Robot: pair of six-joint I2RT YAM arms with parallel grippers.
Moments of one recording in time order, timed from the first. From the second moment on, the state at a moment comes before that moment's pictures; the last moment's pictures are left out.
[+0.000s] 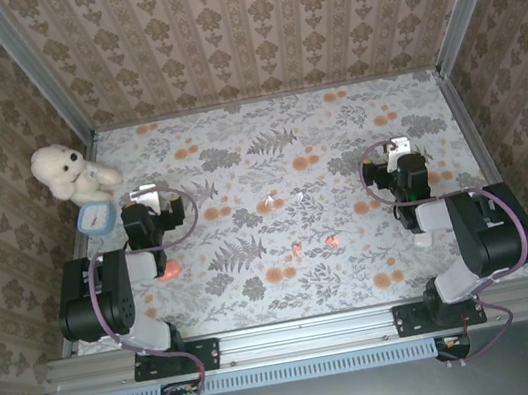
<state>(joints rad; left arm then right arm) -0.02 1.54 0.40 0.76 -0.01 0.11 0.02 1.53 0.40 0.76 0.07 0.03</state>
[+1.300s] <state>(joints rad) -0.20 1.21 0.85 -0.11 -0.23 -0.28 0.03 1.21 0.91 -0.28 0.10 0.55</state>
